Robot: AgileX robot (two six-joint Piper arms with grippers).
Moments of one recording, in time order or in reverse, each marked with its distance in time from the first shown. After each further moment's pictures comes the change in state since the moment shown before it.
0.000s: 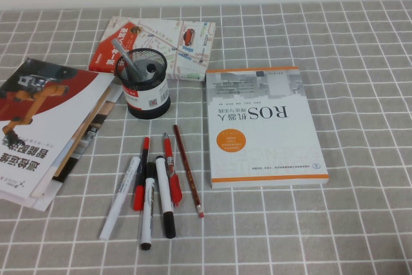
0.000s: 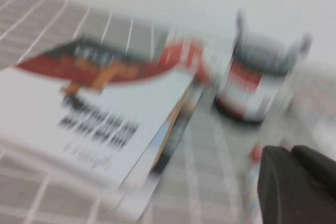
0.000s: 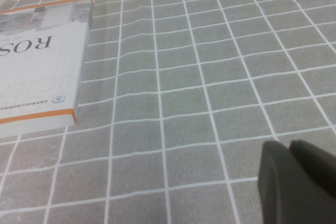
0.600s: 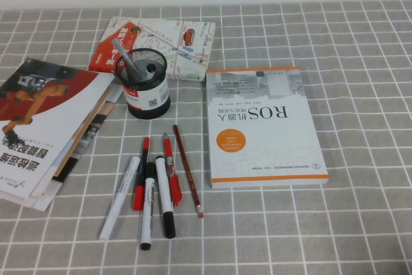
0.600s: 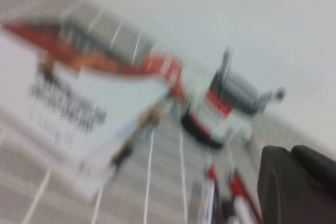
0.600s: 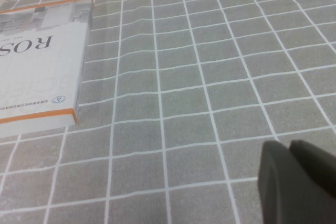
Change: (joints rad) right arm 0.000 0.000 0.000 0.000 0.000 0.000; left arm 0.000 0.025 -0.005 -0.111 -0.080 -0.229
